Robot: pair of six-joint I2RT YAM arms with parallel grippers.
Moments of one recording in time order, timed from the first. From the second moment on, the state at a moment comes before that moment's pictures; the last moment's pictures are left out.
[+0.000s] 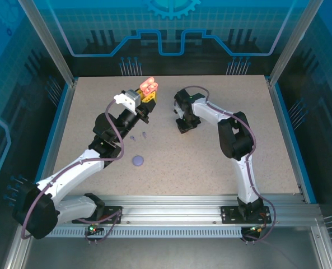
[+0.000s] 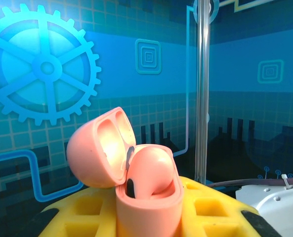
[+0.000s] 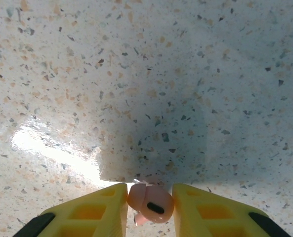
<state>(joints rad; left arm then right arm) -0.52 1.15 0.79 0.68 0.09 -0.01 0.49 2.25 1.80 -0.98 0.00 0.04</state>
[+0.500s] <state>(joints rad) -0.52 1.16 0.79 0.68 0.09 -0.01 0.50 2.25 1.80 -0.99 0.02 0.15</state>
